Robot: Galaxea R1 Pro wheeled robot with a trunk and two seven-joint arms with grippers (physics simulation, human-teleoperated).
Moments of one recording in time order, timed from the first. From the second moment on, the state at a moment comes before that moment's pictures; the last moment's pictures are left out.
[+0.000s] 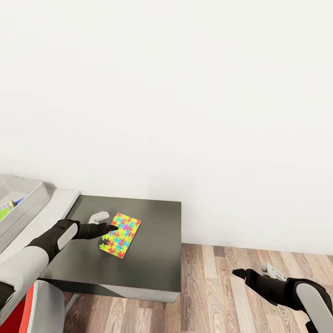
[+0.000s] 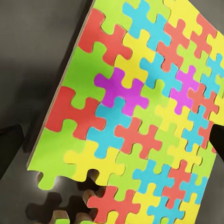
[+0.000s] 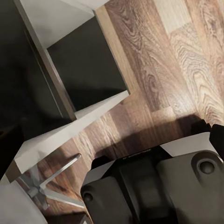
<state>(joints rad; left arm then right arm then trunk) -0.95 0.32 -0.42 -0.40 0.66 0.62 -0.44 -0.12 -0.22 -0.15 -1.59 -1.16 1.01 -0.52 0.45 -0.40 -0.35</state>
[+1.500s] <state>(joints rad) -0.95 0.32 -0.42 -0.40 0.66 0.62 -0.44 -0.11 -0.22 -0.15 -1.59 -1.16 1.01 -0.51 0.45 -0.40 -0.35</state>
